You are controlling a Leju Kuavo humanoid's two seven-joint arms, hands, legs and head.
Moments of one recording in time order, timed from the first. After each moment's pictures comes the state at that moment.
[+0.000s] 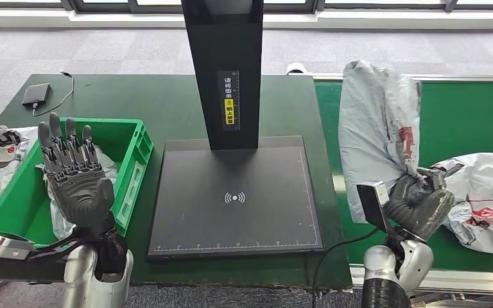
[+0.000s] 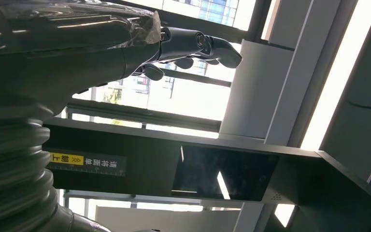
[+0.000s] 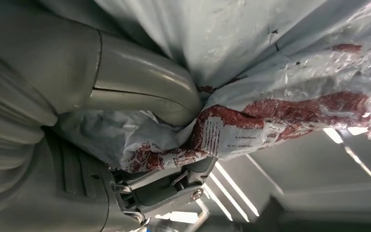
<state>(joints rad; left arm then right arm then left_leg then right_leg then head) -0.08 -0.29 0.11 -1.59 0.22 -0.39 -0.70 -0.23 0.31 -0.40 -1.25 1.04 -0.70 -0.52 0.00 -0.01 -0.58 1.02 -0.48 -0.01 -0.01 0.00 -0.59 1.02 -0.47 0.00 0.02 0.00</state>
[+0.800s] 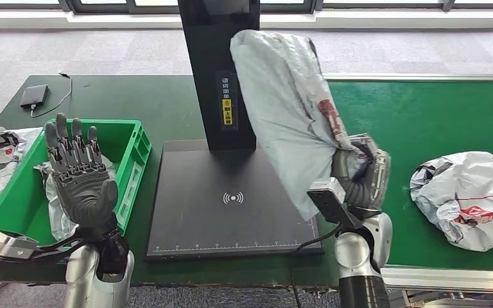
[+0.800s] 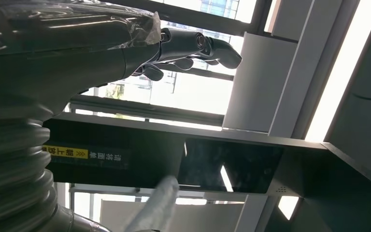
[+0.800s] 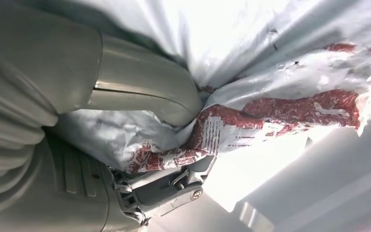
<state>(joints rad) -0.08 -0.29 0.11 -1.58 0.21 -0.42 -0.70 -0.19 0.30 0.02 -1.35 0.81 -0.38 -0.58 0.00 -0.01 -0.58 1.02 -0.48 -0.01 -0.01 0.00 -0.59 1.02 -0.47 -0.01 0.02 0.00</state>
